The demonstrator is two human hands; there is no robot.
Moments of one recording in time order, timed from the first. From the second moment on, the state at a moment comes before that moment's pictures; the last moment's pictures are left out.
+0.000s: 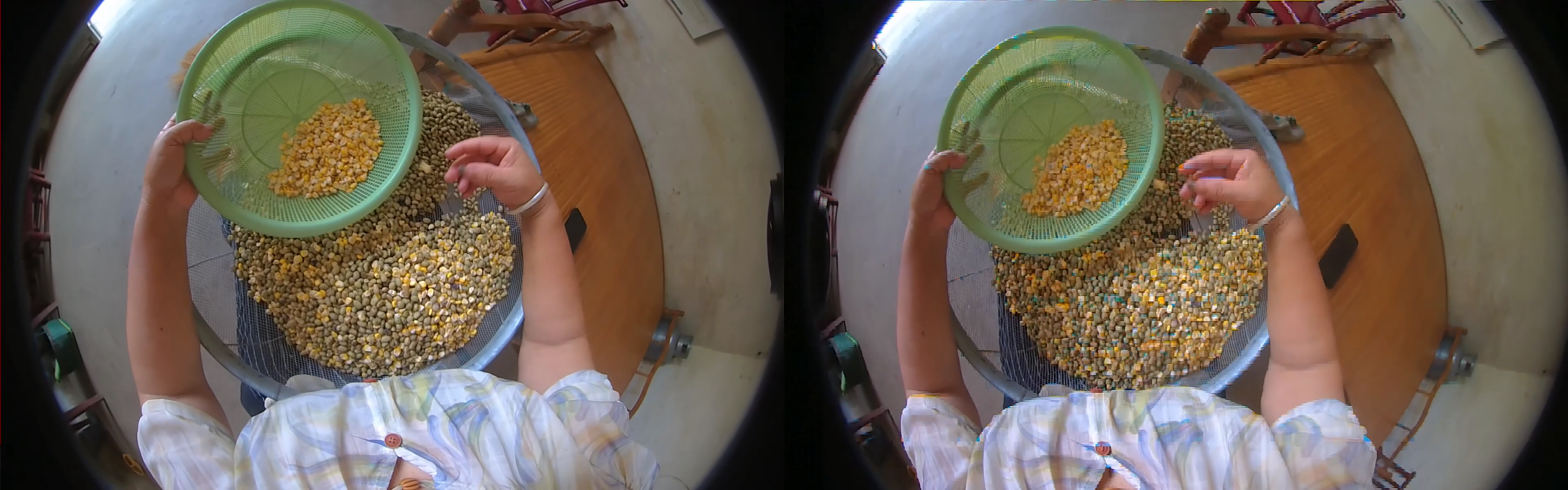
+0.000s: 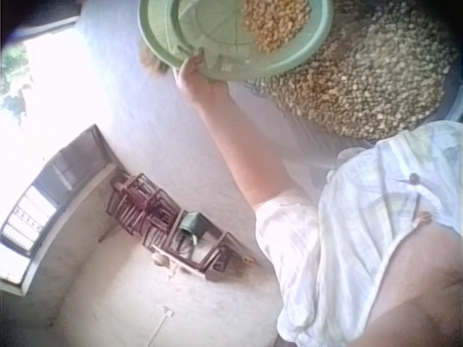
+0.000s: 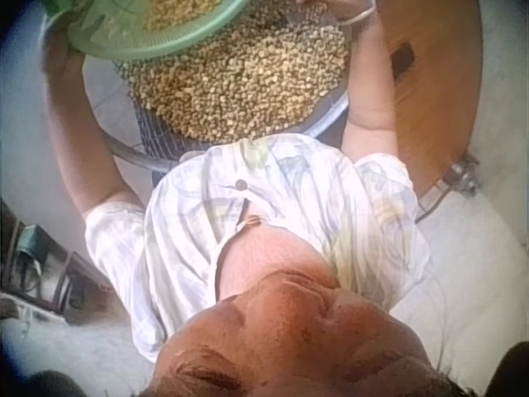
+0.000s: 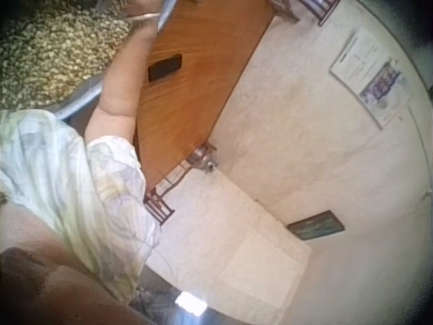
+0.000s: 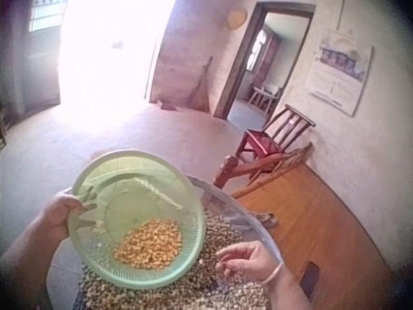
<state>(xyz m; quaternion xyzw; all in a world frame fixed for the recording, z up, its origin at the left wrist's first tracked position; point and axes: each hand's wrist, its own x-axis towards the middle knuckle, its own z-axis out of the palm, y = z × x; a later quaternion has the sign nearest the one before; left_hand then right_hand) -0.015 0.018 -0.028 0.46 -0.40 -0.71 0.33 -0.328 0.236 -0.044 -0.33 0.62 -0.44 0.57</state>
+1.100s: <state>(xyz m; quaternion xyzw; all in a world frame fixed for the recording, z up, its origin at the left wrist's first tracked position) -0.014 0.015 -0.027 0.45 -0.39 -0.74 0.32 -0.341 0.239 -0.071 -0.43 0.78 0.08 0.45</state>
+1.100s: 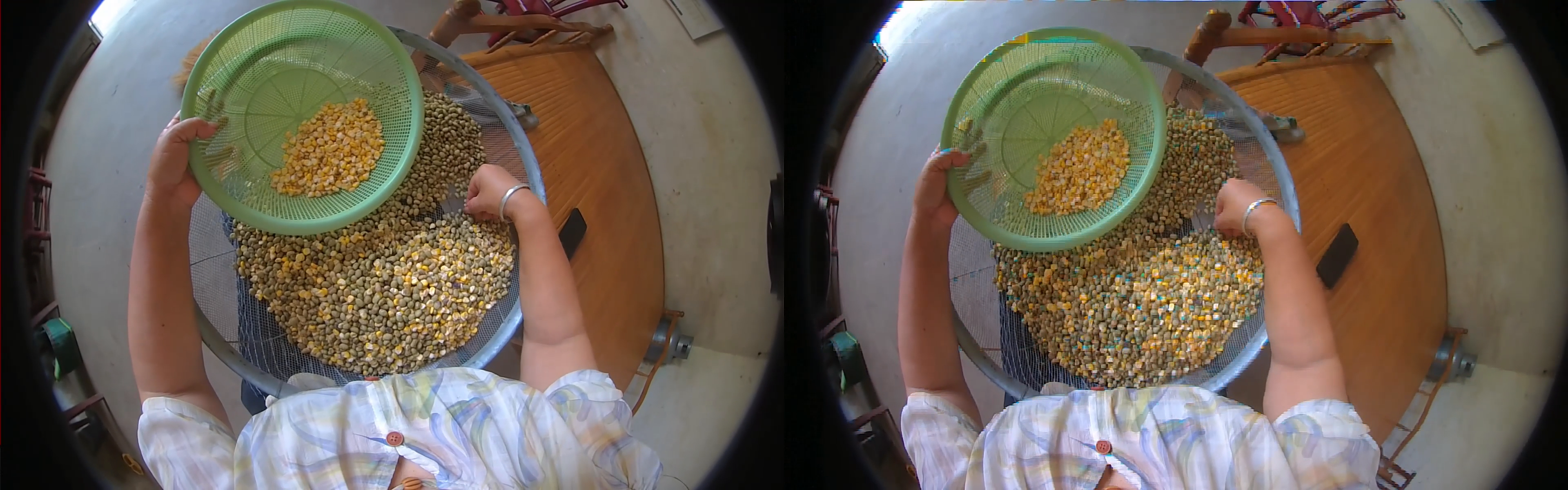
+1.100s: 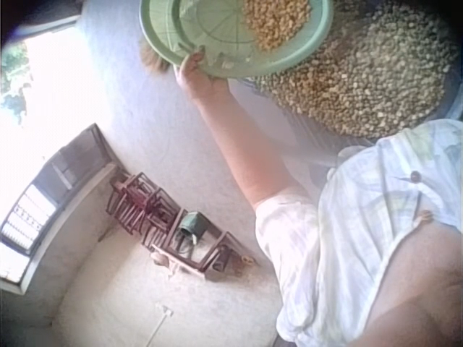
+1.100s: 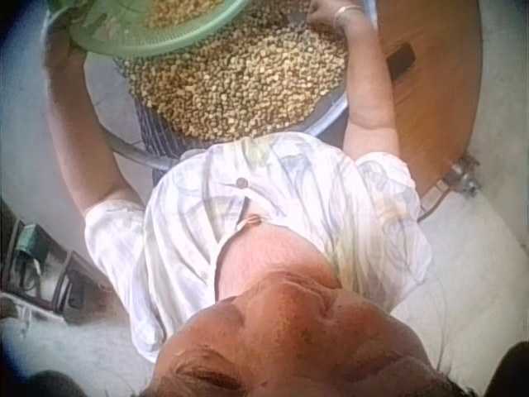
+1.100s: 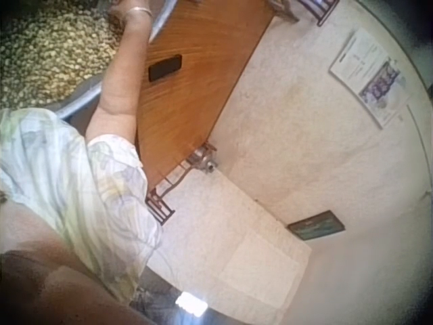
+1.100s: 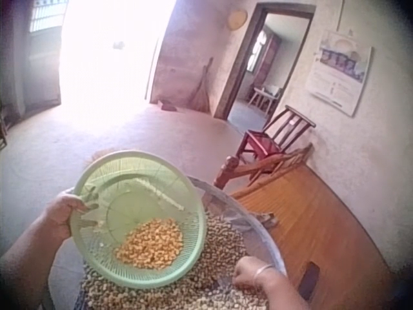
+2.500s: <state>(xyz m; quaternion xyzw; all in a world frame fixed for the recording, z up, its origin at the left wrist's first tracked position) -0.017 0.018 -0.022 0.45 -0.39 -0.73 0.33 -0.311 0.235 -0.075 -0.68 0.63 0.00 0.37</state>
